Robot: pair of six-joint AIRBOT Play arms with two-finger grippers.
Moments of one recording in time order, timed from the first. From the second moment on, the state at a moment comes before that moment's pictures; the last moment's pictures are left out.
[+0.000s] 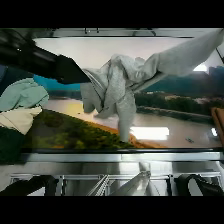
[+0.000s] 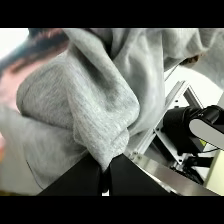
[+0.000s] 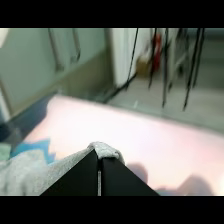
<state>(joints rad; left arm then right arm) -0.24 -1.22 1.70 0.78 -1.58 -1.39 -0.34 -0.63 1.21 -0.36 1.00 0.77</state>
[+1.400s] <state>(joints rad) -0.09 -1.79 1.46 0.97 -1.64 -1.34 -0.32 -1.43 0.88 -0.59 0.95 0.80</state>
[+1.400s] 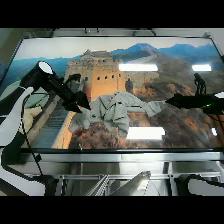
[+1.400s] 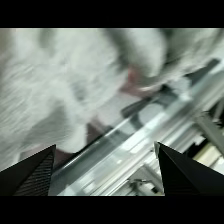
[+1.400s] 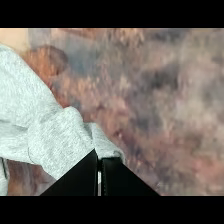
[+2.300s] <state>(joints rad) -0.18 -1.76 1.27 1.14 -1.47 -1.34 -0.32 -1.42 0.88 -0.60 0.95 0.79</state>
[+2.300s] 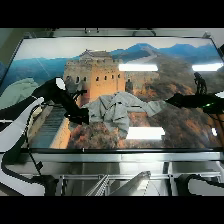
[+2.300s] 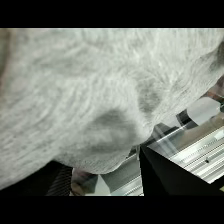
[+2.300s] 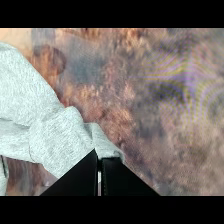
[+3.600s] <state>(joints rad) 0.17 -1.20 1.77 0.70 -1.61 -1.22 -0.55 -0.80 1.29 -0.57 1.05 0.92</state>
